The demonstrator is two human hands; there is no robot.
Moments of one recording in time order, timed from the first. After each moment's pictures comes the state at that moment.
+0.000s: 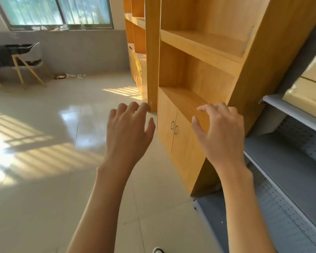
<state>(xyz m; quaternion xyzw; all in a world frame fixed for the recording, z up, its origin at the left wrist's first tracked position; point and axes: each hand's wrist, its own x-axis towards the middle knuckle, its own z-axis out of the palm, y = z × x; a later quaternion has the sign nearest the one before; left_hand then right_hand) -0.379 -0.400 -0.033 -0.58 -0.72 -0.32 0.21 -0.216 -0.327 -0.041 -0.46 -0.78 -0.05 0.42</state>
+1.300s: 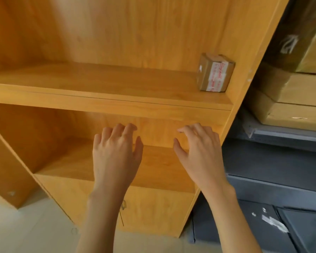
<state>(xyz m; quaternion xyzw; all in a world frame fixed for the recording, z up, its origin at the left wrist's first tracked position) -0.569 0.166 -0.028 -0.84 -0.39 -0.37 0.07 -0.425 0.070 -0.036 -0.78 -0.49 -0.25 0.29</state>
